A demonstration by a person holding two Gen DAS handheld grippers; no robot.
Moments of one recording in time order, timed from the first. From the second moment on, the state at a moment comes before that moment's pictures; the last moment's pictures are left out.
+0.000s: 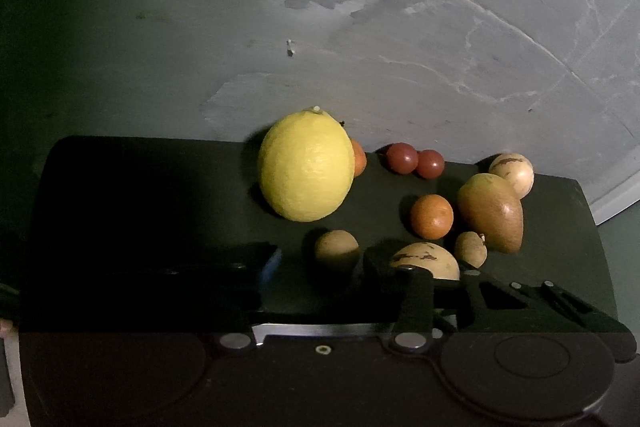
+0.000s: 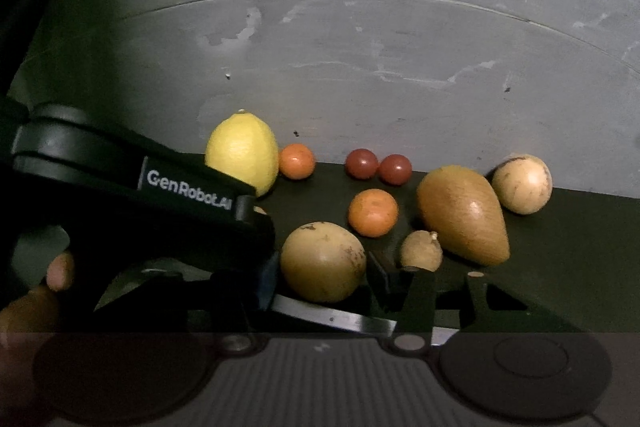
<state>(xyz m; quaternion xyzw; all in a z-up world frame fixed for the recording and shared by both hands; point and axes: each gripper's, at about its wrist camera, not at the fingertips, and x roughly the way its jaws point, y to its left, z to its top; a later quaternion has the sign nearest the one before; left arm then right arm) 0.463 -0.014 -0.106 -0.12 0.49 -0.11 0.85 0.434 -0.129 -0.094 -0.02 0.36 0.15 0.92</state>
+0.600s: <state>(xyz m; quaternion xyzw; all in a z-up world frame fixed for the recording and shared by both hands) 0.450 -0.019 -0.093 -0.11 0.47 -0.14 0.86 0.413 -0.139 -0.080 -0.01 0.34 0.13 0.93</state>
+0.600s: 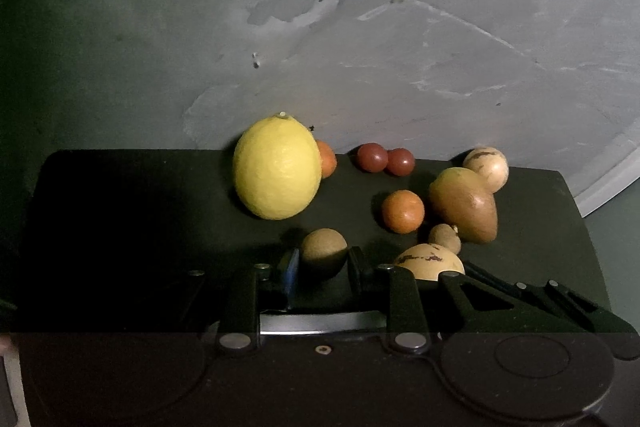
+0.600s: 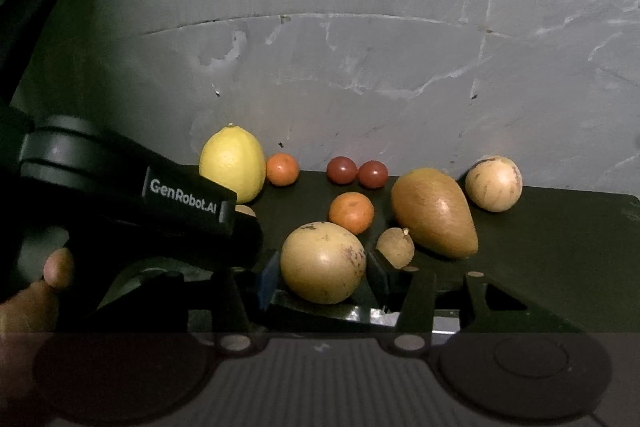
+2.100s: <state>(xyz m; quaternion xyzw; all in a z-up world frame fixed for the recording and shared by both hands) 0.314 0.011 -0.095 -0.10 0.51 -0.12 0.84 0.273 -0.138 -0.101 -0.02 0.37 0.19 0.91</state>
